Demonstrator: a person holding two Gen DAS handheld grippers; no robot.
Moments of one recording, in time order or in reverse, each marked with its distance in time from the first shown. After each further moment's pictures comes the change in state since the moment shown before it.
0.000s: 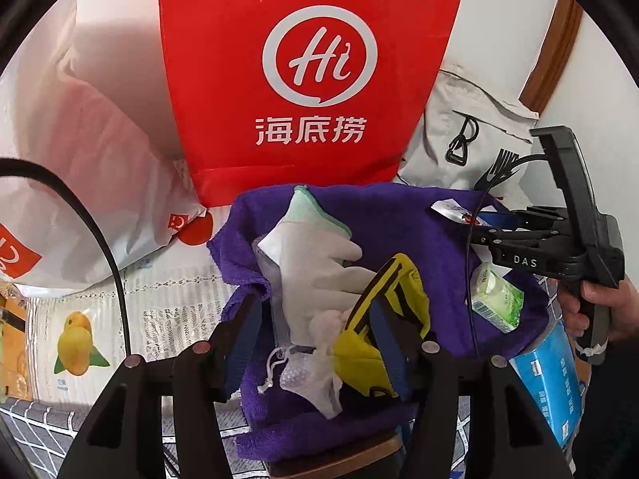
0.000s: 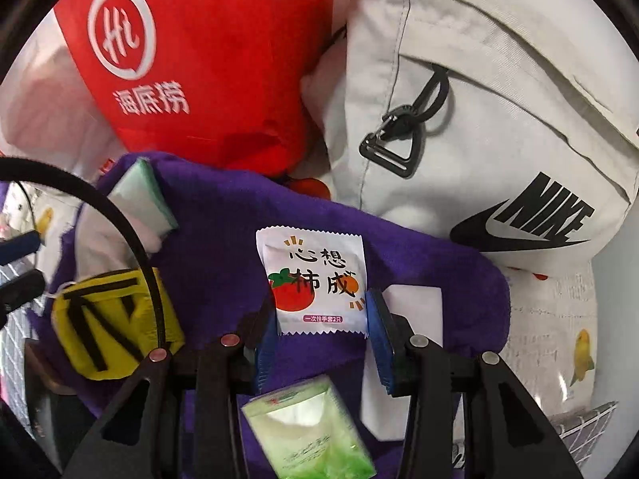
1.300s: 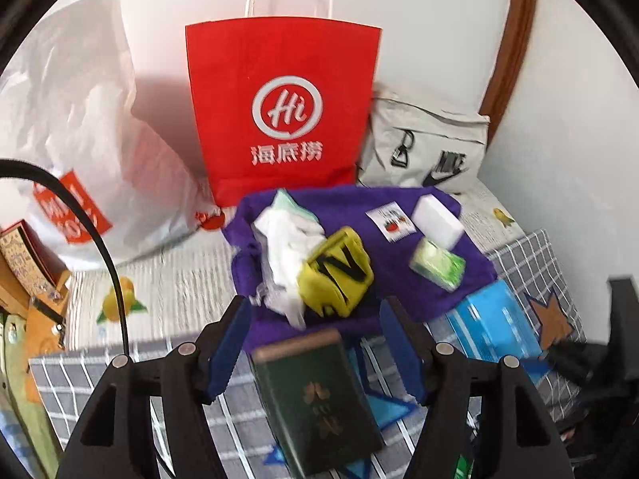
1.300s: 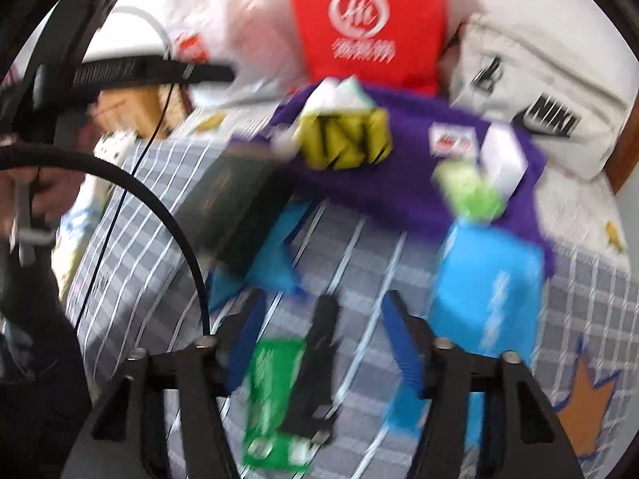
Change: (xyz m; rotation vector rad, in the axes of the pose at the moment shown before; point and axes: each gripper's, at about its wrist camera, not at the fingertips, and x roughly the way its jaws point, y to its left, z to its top) left arm -0.109 -0.033 -0.052 0.040 -0.093 0.023; right arm -0.144 0.099 -0.220 -0.120 -0.055 0.263
